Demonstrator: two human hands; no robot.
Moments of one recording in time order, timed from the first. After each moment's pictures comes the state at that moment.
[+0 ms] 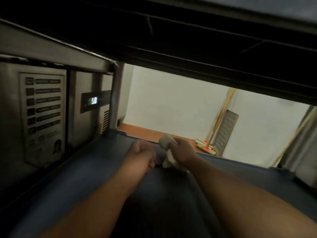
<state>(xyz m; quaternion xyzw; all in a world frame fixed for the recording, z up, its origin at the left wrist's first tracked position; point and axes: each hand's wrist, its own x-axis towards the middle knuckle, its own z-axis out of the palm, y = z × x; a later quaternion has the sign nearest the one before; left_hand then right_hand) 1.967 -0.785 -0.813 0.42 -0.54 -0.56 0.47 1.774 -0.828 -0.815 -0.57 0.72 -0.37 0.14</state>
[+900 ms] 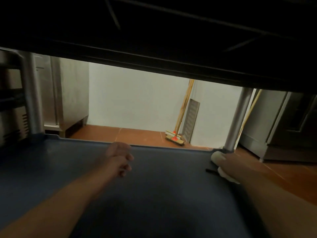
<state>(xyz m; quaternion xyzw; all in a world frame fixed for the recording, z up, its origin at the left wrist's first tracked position) 1.839 -0.751 -0.803 0.36 -0.61 -0.59 0.39 1.502 -0.618 -0.794 -0.32 0.92 -0.21 0.03</state>
